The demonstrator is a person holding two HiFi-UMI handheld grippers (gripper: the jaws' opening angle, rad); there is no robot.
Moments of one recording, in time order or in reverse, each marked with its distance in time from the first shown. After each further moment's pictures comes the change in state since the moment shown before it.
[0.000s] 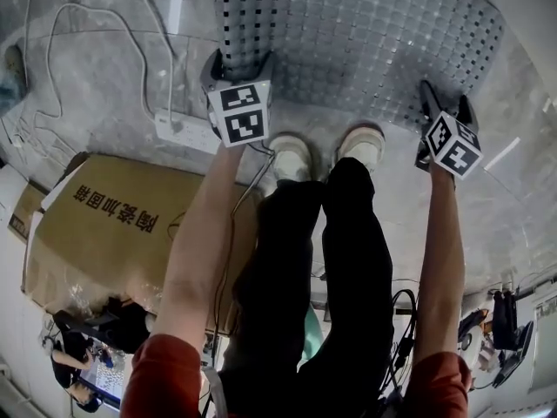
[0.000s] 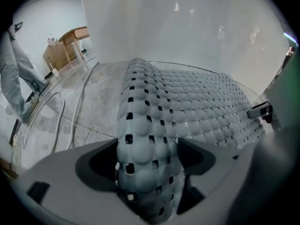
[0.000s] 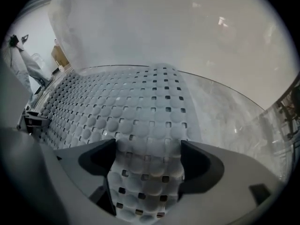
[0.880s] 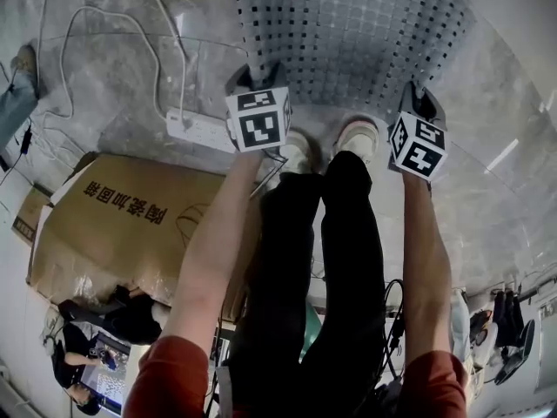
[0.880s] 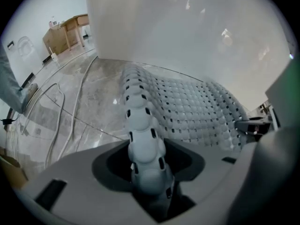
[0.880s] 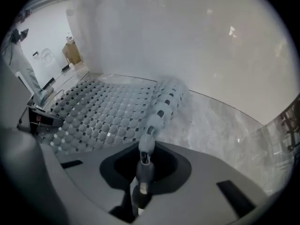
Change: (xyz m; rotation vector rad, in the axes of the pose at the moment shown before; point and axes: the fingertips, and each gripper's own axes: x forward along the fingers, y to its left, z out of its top) left arm -0.051 -0.041 0.018 -0.118 0.096 -0.086; right arm -0.055 0.073 0.029 -0.087 -0.040 0.030
